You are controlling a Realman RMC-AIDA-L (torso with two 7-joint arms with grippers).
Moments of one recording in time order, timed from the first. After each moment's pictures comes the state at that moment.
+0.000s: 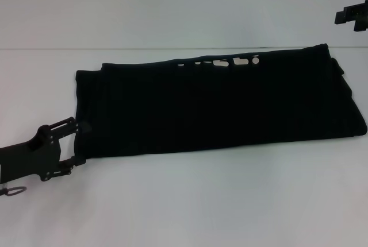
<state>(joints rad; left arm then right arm) -0.51 -2.01 0.22 0.46 2.30 1.40 -2.62 0.84 1.84 -0.70 -0.76 -2.40 -1.16 2.61</state>
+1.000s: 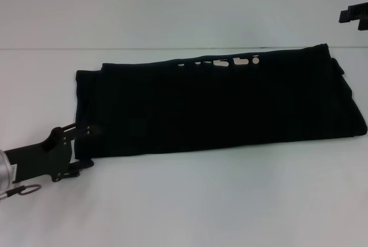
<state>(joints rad) -0.54 -2.02 0.26 0.41 2.31 1.28 -2.64 0.83 1.84 -0.69 -0.75 -2.40 -1.14 2.61</state>
